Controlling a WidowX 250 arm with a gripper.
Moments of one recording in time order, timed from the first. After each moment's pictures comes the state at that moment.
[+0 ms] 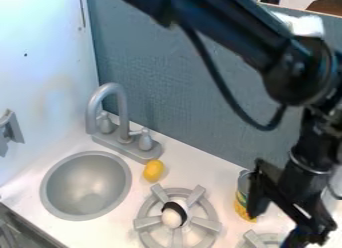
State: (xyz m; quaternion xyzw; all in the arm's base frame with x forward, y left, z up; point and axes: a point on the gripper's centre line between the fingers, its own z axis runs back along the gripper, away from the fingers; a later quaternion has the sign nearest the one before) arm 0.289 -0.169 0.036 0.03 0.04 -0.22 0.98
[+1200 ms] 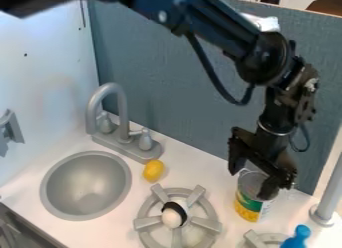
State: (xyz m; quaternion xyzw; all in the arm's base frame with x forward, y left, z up) arm 0.371 -0.125 0.007 0.04 -0.01 -0.14 0.99
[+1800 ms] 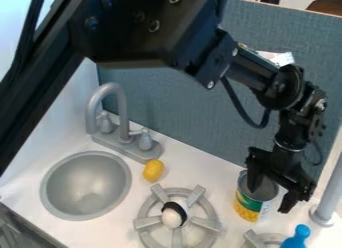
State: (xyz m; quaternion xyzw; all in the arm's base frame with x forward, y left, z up) arm 0.400 -0.150 -0.033 0.00 0.00 -0.11 0.99
